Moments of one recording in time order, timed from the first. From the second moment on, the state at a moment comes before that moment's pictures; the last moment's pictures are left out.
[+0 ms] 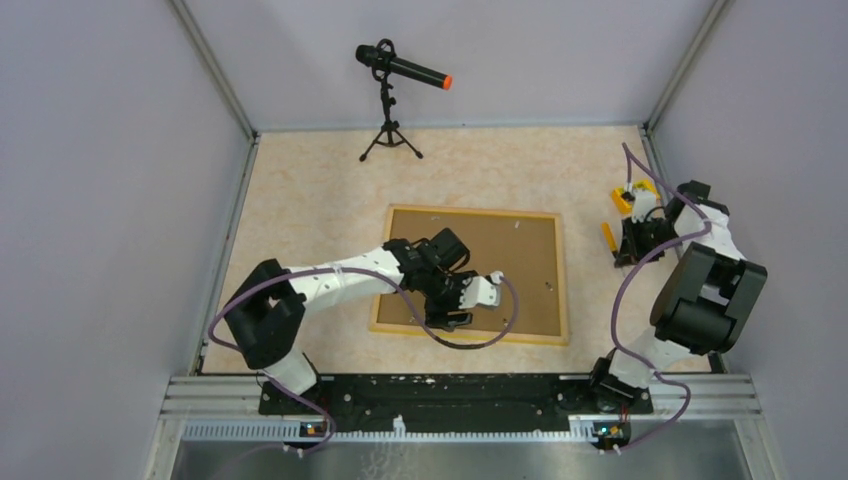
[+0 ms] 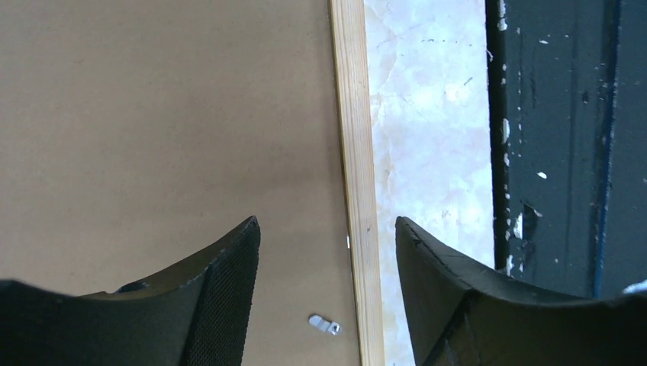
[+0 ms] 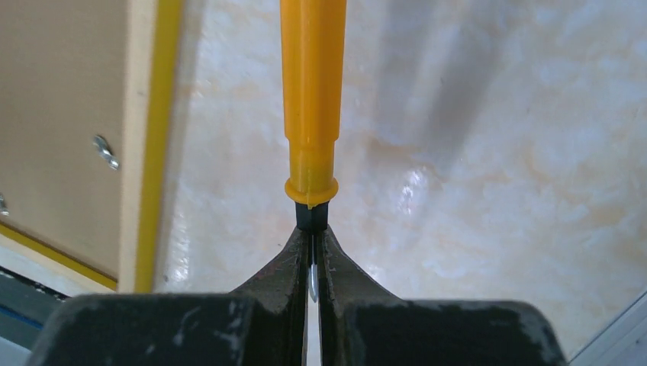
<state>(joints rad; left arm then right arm) -0.93 1.61 1.11 -0.63 0.47 0.67 -0.43 1.61 1.14 -0.89 -0.48 -0.63</state>
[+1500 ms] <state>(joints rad) -0.97 1.73 1.08 -0.49 0.23 0.45 -0.52 1.62 1.14 -0.91 -0.47 -0.65</state>
